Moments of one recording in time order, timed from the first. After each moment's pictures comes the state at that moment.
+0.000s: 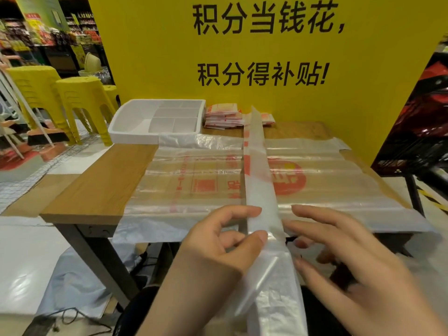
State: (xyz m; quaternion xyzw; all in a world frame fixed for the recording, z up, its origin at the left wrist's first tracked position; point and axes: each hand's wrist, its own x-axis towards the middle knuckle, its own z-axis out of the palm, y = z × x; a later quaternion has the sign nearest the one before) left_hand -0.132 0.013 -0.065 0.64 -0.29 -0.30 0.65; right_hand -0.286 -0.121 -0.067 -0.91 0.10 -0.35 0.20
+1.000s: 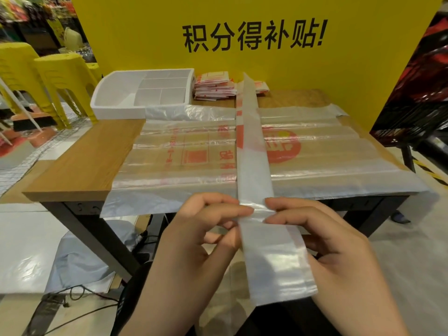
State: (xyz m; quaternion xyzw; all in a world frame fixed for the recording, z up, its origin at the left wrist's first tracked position) left_hand -0.137 0.042 -0.089 0.70 -0.45 -0.09 0.54; right_hand -0.275 -0.089 -0.094 -0.78 0.16 -0.36 0.48
